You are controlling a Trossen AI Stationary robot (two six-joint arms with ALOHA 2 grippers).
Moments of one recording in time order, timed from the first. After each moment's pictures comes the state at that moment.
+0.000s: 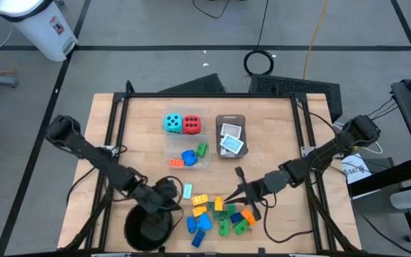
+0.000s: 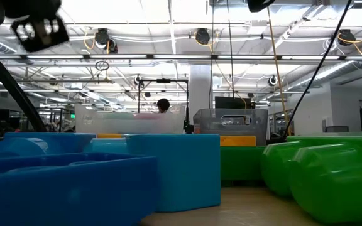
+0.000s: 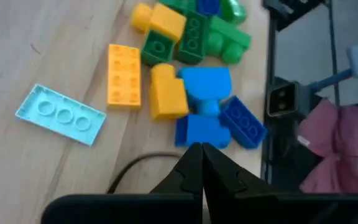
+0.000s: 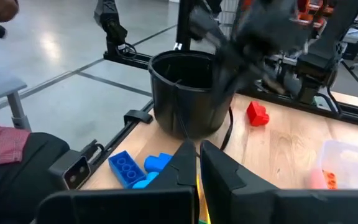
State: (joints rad) left arm -0.60 1.46 0.91 -0.24 -0.15 -0.86; right arm 0.50 1.40 0.76 0.44 0.13 -0.04
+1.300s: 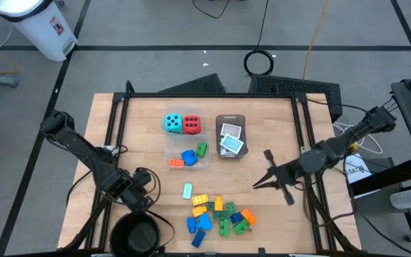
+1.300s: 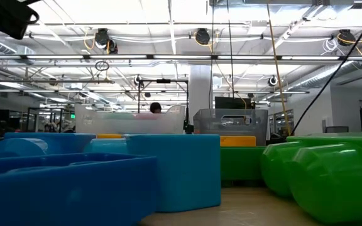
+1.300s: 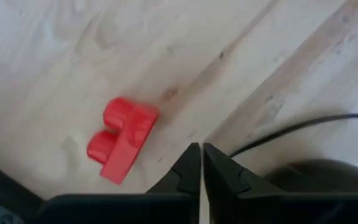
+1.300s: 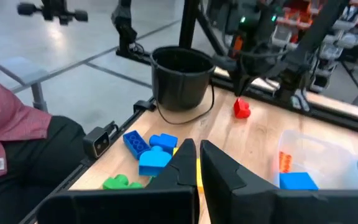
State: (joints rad) left arm -0.71 1.34 0.91 -1.01 -0.08 -1.50; right arm 0.53 0.88 0.74 -0.08 0.14 -0.09
